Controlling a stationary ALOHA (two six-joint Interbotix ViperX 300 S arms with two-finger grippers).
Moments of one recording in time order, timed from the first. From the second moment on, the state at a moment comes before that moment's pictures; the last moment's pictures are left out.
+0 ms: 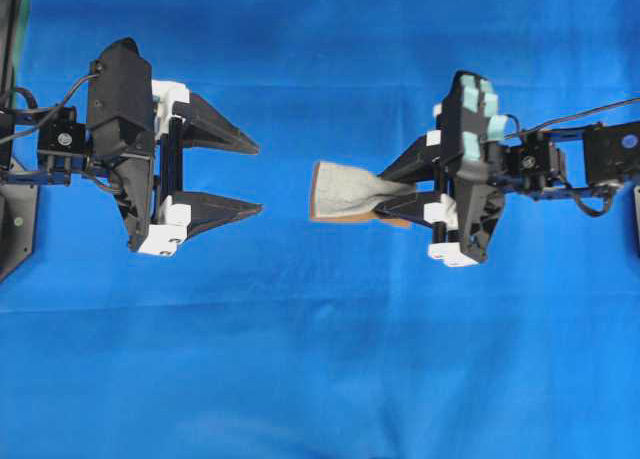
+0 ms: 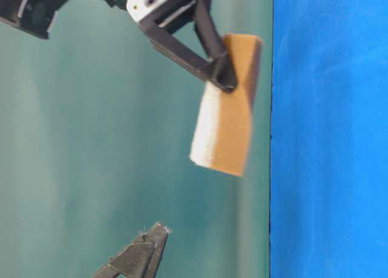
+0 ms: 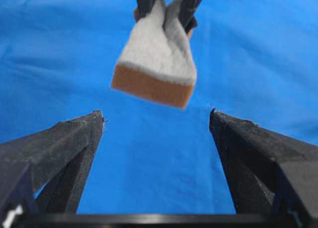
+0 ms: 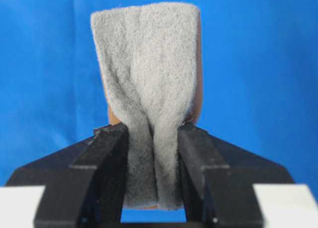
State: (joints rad) left arm 0.01 -0.45 0.88 -0.03 -0.11 -0.15; right arm -0.01 -0.19 0.77 0.02 -0.02 0.14
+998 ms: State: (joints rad) left arm 0.02 -0.45 0.89 -0.03 -0.12 -0.14; right arm -0.06 0.18 0.73 0.02 -0.16 0.13
